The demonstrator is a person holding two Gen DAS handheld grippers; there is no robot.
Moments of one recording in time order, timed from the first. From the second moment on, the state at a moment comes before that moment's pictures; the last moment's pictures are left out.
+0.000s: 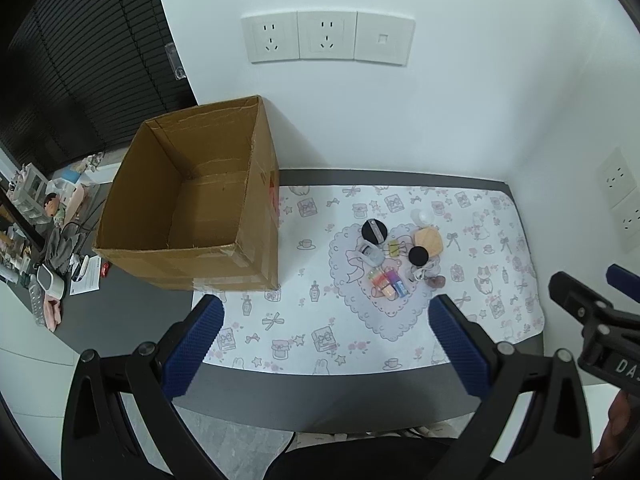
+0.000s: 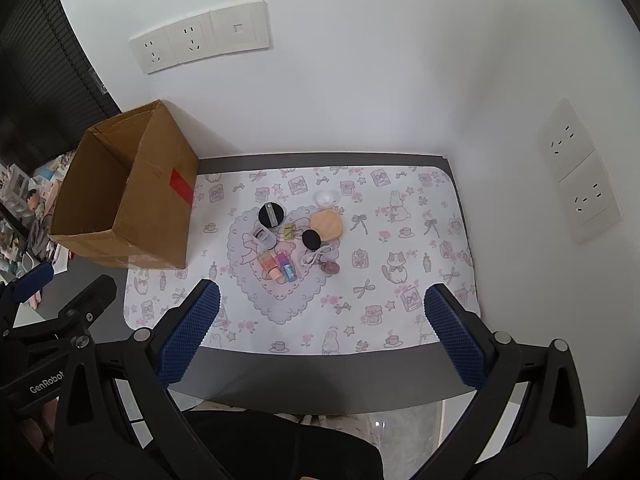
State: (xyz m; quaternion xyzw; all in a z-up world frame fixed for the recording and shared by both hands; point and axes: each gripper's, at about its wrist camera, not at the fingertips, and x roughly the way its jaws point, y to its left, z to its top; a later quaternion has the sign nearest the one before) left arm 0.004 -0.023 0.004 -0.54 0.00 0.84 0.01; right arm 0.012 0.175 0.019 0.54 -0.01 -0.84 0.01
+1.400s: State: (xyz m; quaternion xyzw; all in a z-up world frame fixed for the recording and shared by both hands) left arm -0.073 0.027 -0.170 -0.62 -0.01 0.78 0.02; right arm -0.073 0.215 -0.133 0.62 0.01 -0.79 0.02
